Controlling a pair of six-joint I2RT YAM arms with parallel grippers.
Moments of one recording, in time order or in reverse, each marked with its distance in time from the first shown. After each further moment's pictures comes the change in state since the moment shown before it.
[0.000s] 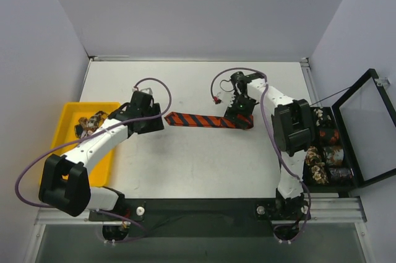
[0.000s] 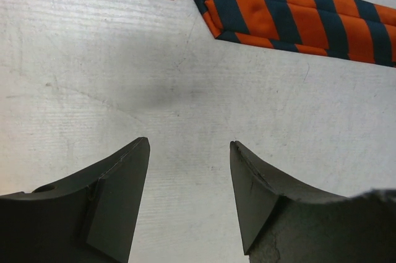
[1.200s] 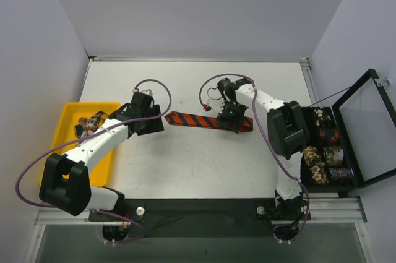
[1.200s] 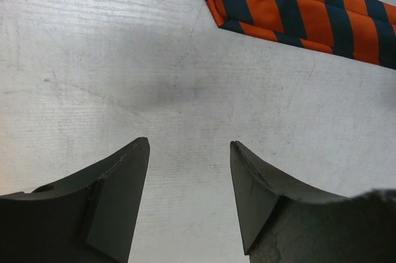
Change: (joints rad) left arm 0.003 0.003 -0.015 -0.011 0.003 -0.001; right arm 0.119 0.043 -0.026 0.016 0.083 0.038
